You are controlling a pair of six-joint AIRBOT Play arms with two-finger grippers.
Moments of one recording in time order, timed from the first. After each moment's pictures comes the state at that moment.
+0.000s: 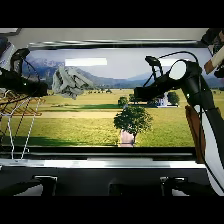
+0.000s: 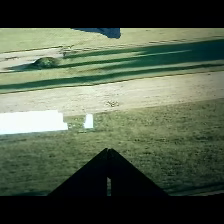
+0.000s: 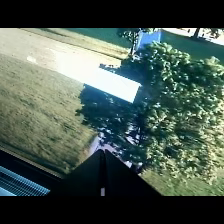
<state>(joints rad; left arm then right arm) -0.02 -1.33 1.56 1.40 -1.43 -1.50 0.23 -1.42 1.53 -1.21 1.36 1.55</state>
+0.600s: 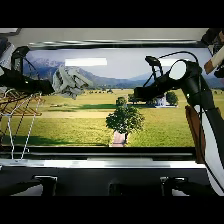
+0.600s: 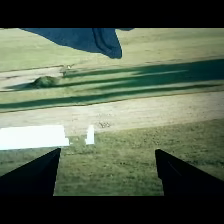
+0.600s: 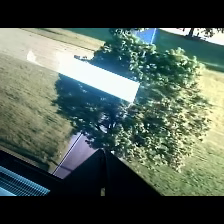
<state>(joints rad) -0.02 -1.36 1.56 1.41 -1.33 -1.50 0.23 -1.42 1.53 -1.21 1.36 1.55</state>
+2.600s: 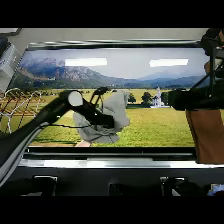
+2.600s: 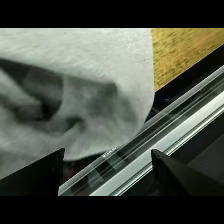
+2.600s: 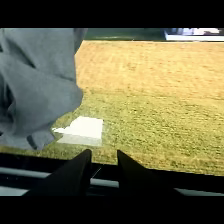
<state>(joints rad) -0.57 -1.48 1.36 1.04 -1.23 -1.60 0.20 -0.98 1.52 -1.47 1.58 1.80</state>
